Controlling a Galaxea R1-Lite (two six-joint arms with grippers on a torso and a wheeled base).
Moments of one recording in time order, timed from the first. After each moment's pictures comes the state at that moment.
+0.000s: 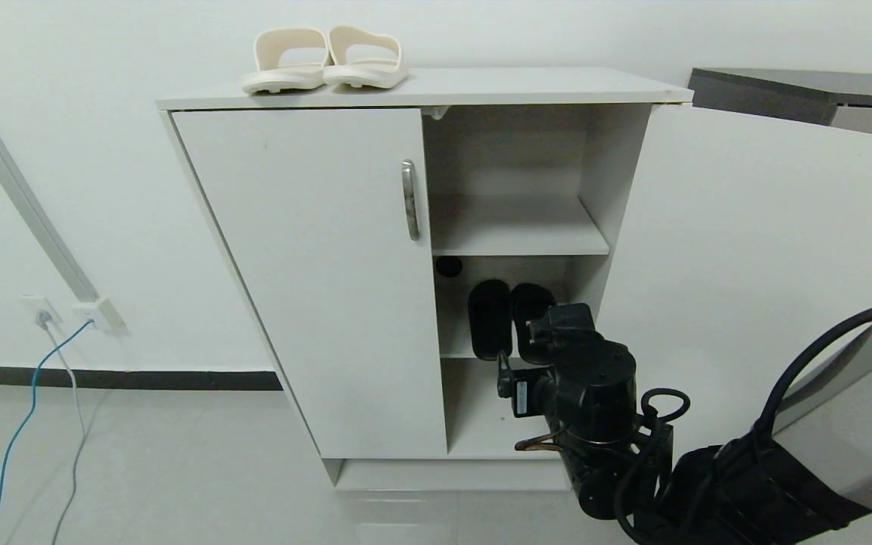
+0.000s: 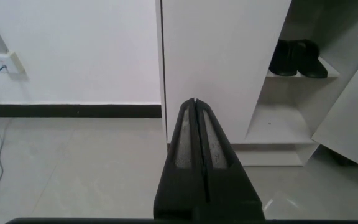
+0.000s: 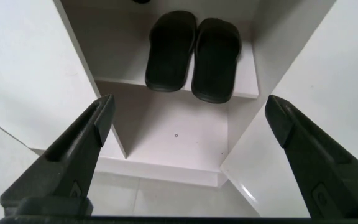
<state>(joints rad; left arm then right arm) 0.00 0.00 0.00 0.00 0.03 0.00 0.88 2.06 -0.84 -1.06 -0.76 0.11</state>
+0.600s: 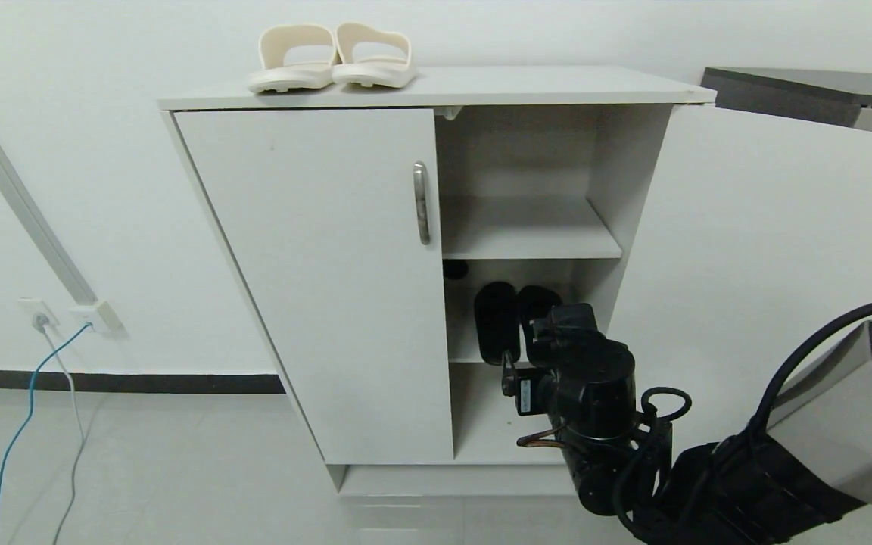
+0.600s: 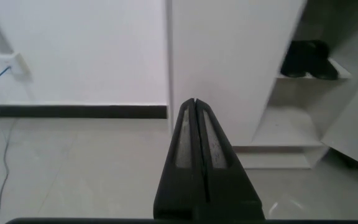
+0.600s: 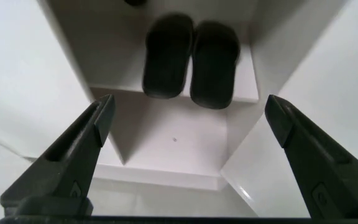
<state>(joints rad) 0.00 0.00 0.00 0.00 0.03 0.00 0.87 2.06 -0.84 -1.06 -0.77 0.11</state>
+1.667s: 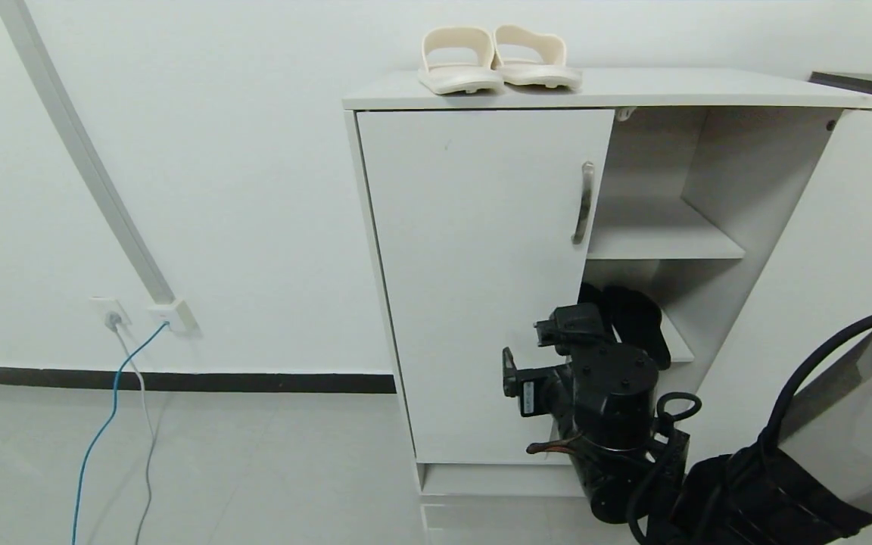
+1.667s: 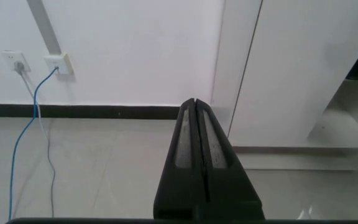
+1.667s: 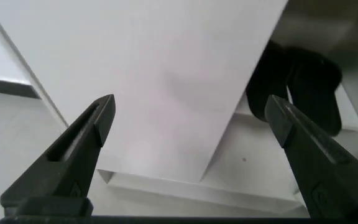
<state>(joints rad) 0.00 0.00 0.00 0.00 0.03 0.00 0.85 2.05 -0.78 -1.17 -0.75 0.04</state>
